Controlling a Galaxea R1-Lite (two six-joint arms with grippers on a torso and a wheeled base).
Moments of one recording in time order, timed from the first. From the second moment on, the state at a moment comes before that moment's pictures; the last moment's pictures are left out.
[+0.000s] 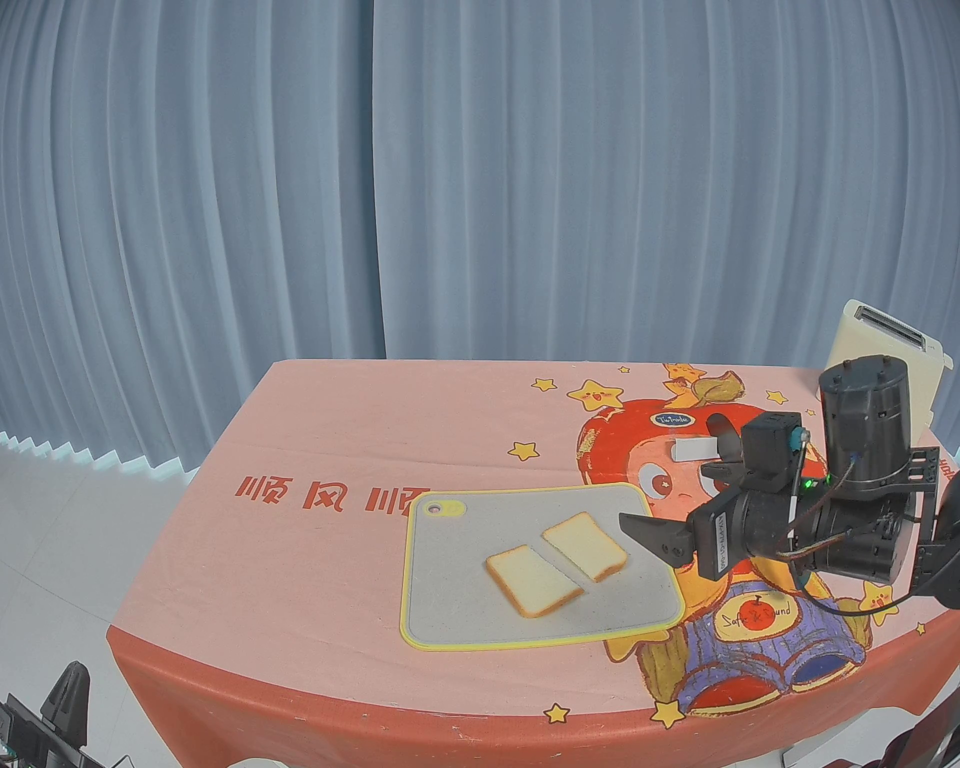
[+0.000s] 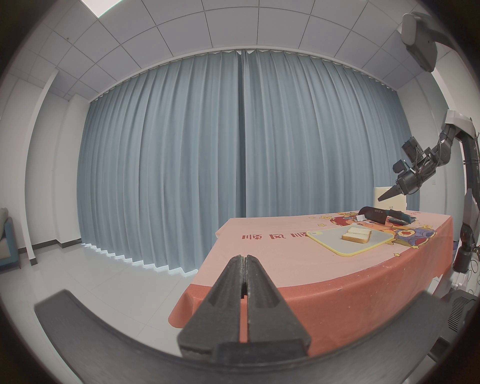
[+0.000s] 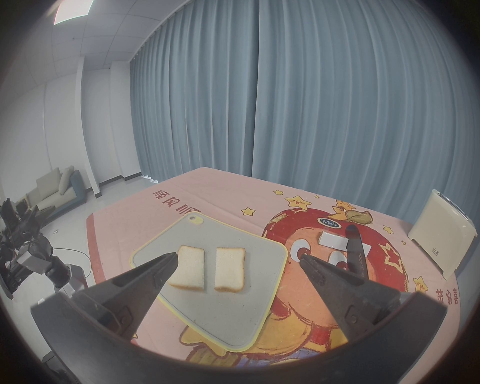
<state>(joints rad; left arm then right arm) 0.00 0.02 -0.02 0.00 -0.03 0.02 0.68 1.55 -0.72 -0.31 -0.15 0.06</state>
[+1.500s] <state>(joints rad) 0.00 0.02 -0.02 0.00 -0.03 0.02 0.65 1.80 -0.76 -0.32 -0.30 0.11</state>
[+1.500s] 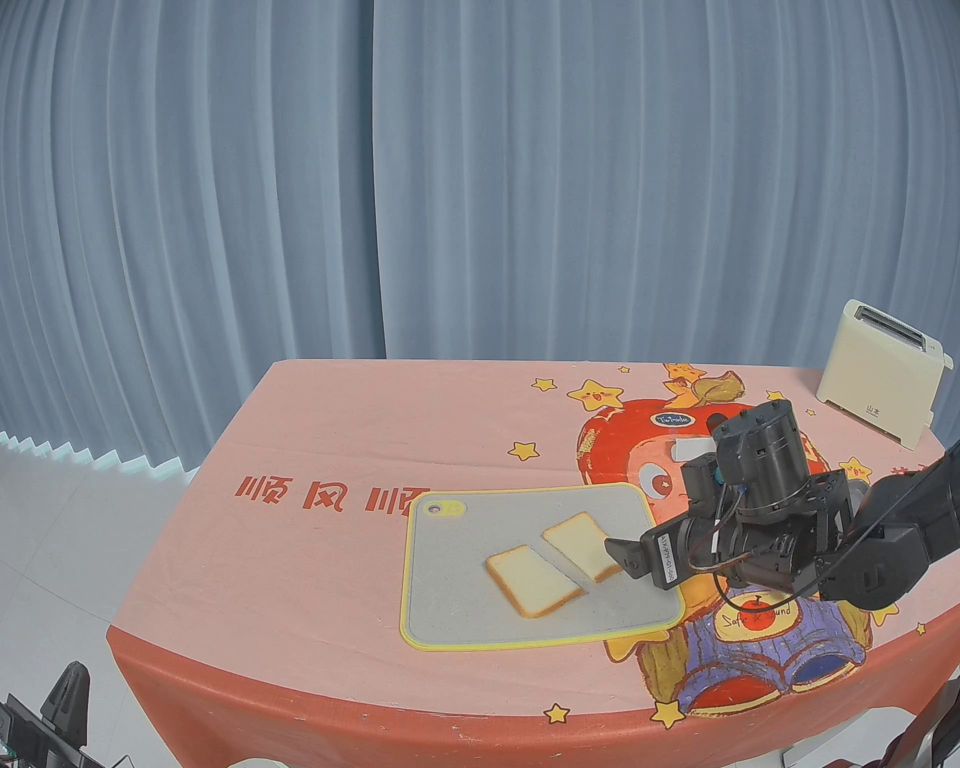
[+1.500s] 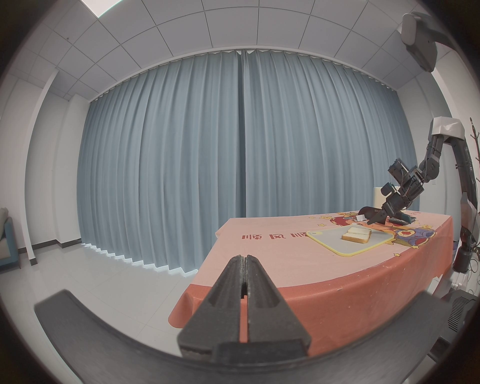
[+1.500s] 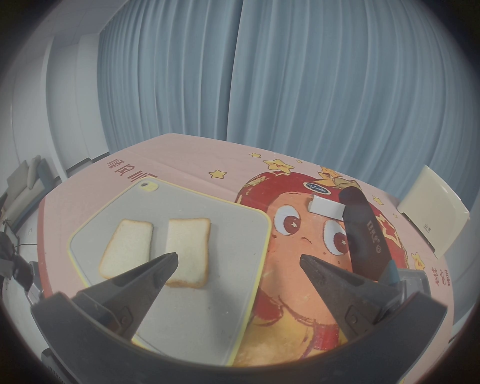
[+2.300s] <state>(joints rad) 0.00 0.02 -0.02 0.00 -0.03 0.02 0.63 1.85 -0.79 -0.32 -0.33 0.13</state>
